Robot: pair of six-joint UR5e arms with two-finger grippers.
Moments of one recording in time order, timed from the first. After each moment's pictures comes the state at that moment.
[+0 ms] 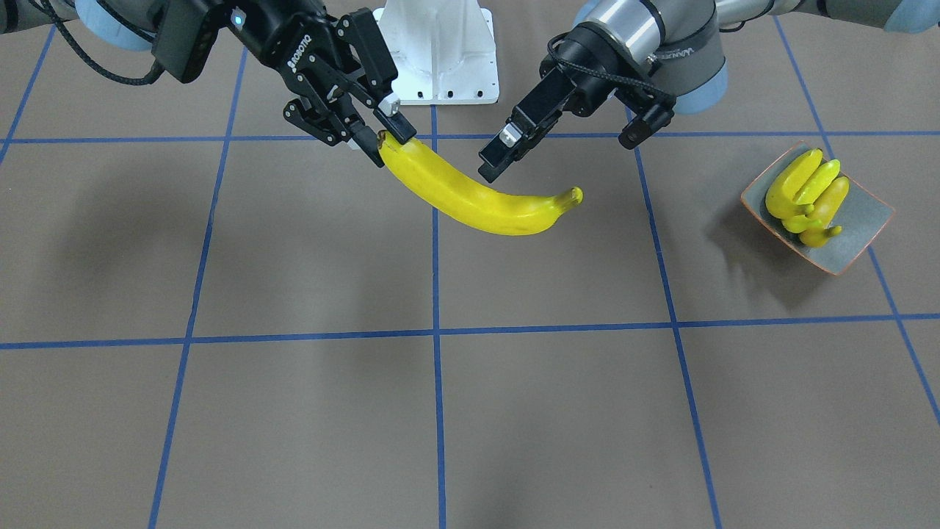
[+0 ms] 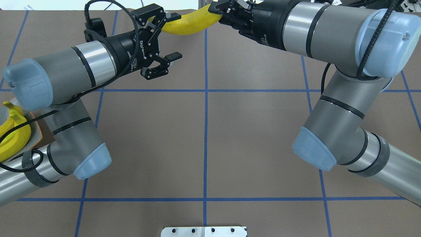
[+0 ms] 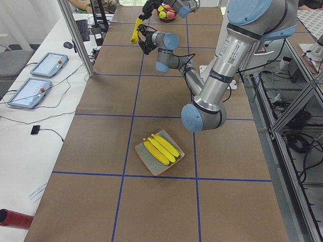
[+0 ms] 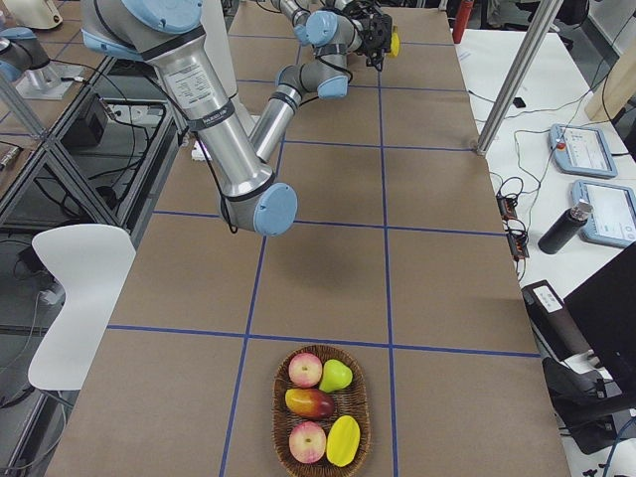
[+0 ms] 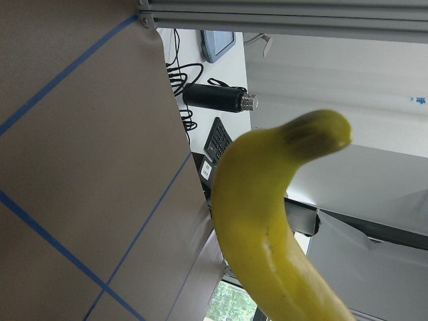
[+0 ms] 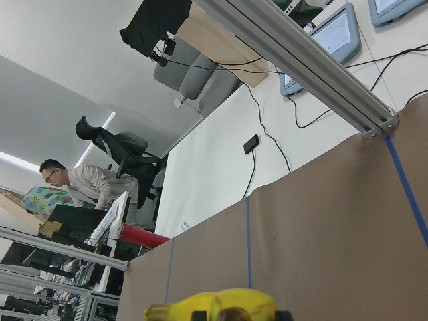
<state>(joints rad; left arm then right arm) -0.66 -2.10 -1.80 -2.68 -1.51 -2.36 0.72 -0.98 1.97 -0.85 1.61 1.64</state>
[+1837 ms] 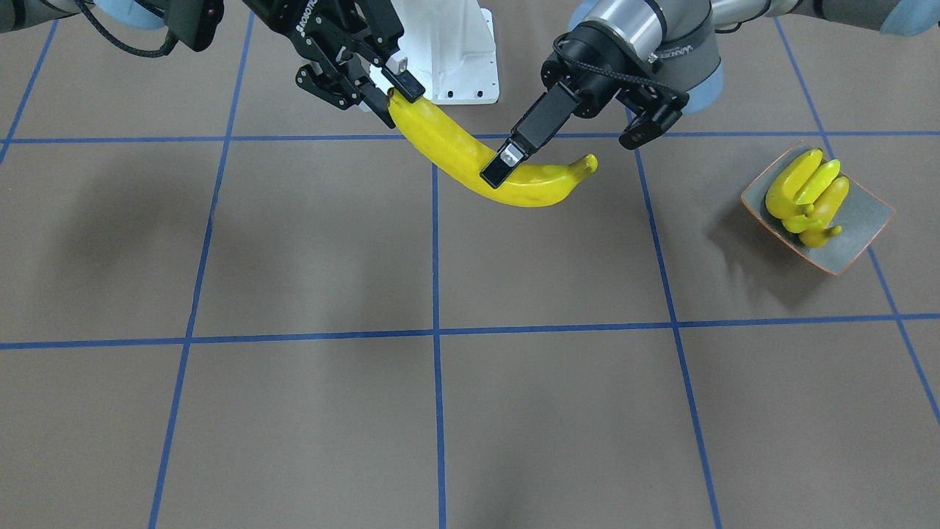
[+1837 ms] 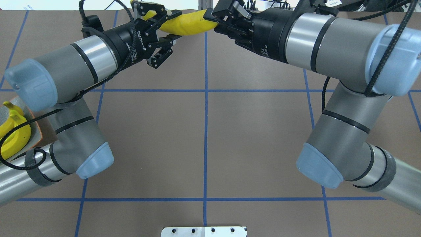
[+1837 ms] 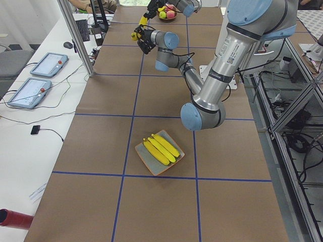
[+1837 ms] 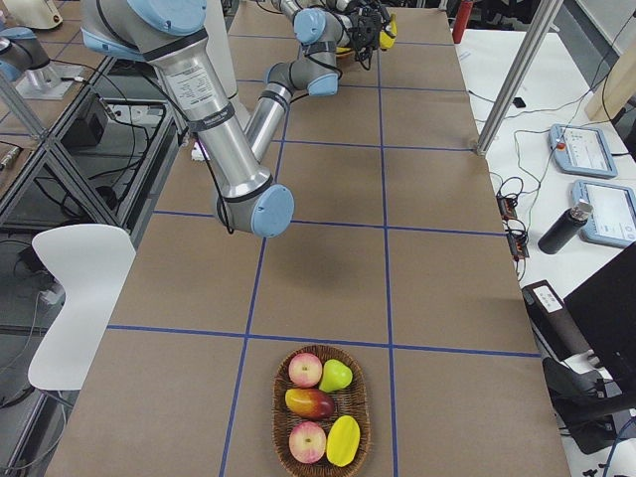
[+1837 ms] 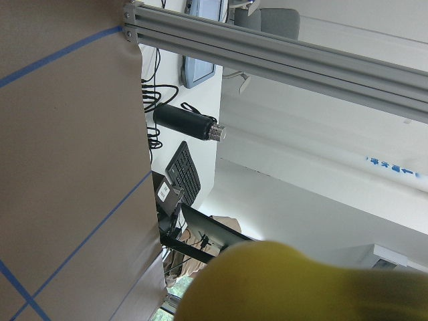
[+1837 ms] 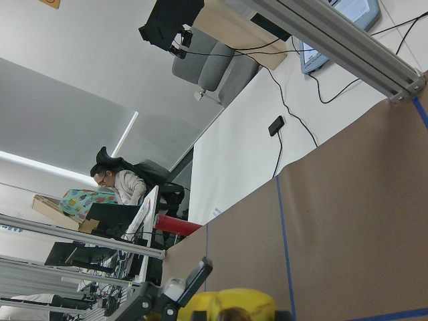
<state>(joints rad) -0.66 -2.11 -1.80 -2.69 -1.43 -2.42 0.68 -1.00 2.02 -0.84 1.58 1.69</state>
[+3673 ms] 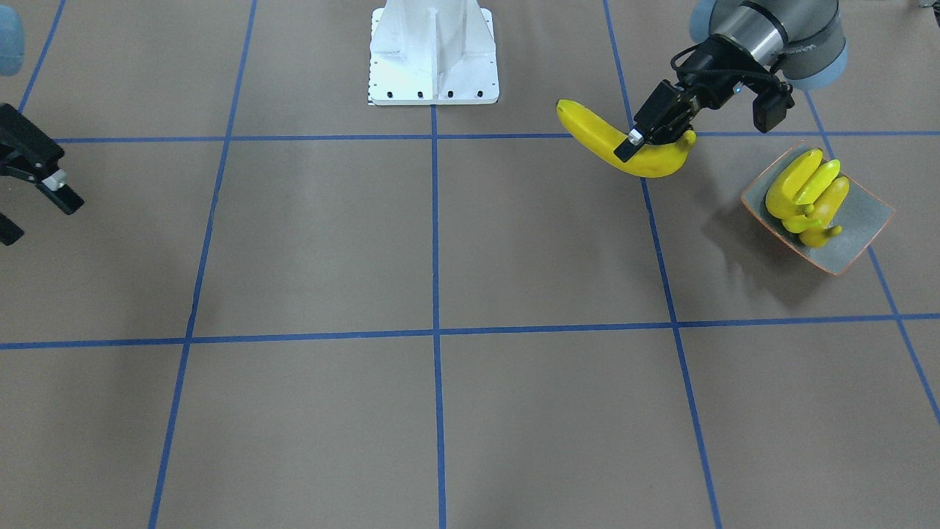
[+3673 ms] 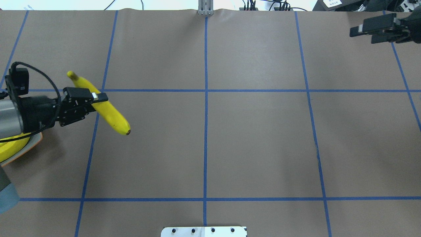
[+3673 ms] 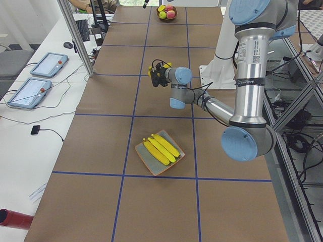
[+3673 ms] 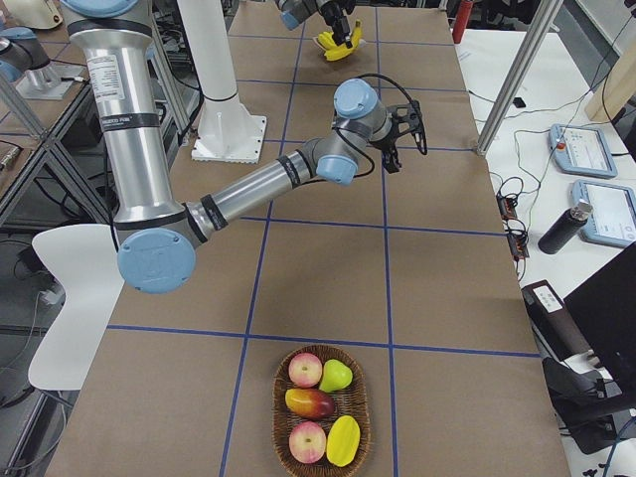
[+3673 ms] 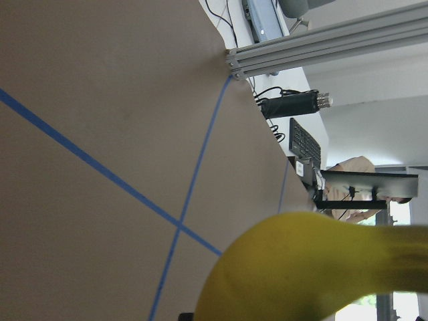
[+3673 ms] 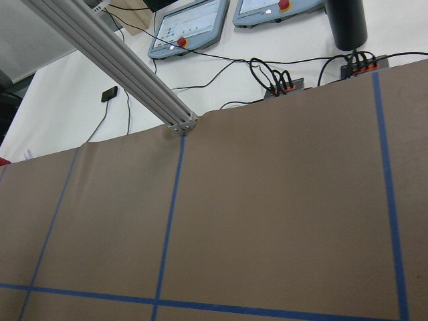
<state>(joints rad) -0.67 -1.51 -1.94 -2.88 -1.77 -1.77 1.26 -1.45 1.91 -0.86 2.32 0.98</state>
